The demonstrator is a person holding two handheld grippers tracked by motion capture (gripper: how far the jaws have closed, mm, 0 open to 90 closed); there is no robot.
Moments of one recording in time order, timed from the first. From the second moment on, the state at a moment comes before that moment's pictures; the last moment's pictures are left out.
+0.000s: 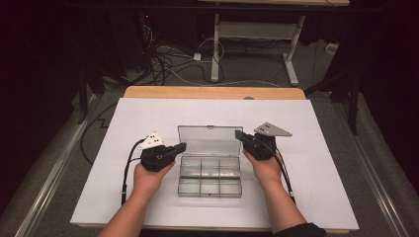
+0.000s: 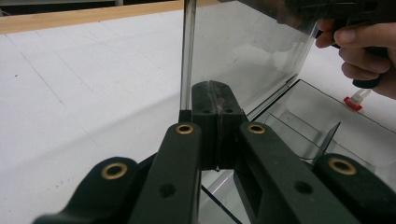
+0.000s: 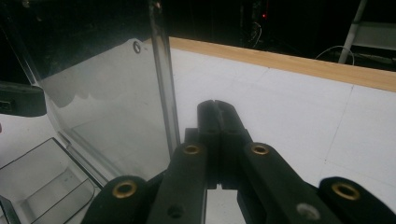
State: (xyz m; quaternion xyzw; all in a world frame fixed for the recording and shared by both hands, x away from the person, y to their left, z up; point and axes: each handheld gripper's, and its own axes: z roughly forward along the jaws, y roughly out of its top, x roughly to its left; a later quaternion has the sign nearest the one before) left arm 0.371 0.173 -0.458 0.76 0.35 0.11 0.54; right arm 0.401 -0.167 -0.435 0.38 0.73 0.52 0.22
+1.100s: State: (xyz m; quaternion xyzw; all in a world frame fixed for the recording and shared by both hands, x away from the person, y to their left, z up) left arm 0.406 0.183 -0.441 0.73 0.39 0.13 0.54; right arm 0.409 -0.165 -0.433 0.39 0.73 0.52 0.22
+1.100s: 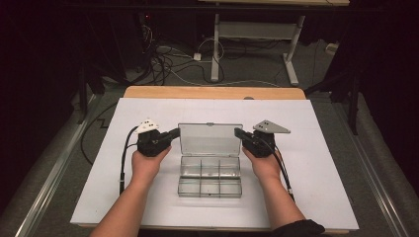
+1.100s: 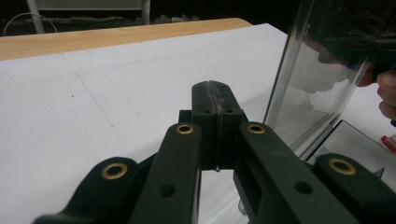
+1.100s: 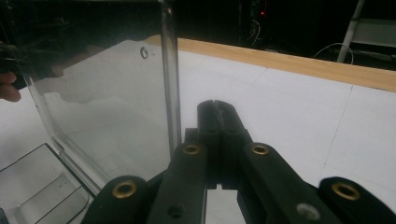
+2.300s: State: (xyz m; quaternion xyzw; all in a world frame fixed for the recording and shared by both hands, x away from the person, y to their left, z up) left arm 0.439 0.168 -0.478 0.75 0.44 0.09 0.49; right arm 0.442 -0.166 -0.460 0.43 0.76 0.45 0.19
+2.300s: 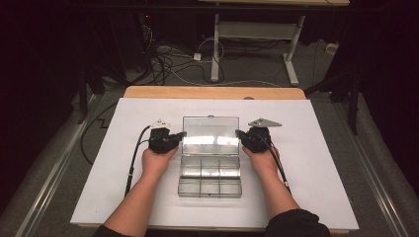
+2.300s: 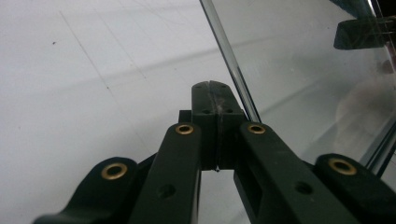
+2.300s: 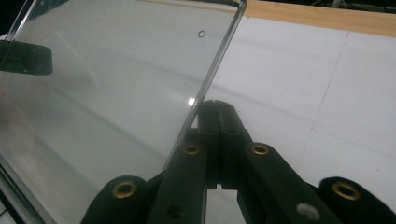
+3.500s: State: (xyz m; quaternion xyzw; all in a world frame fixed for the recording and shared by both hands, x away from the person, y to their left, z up) left arm 0.443 0.164 -0.484 0.78 0.47 0.08 0.41; right arm 0.448 -0.159 -0.479 0.46 0.78 0.39 0.18
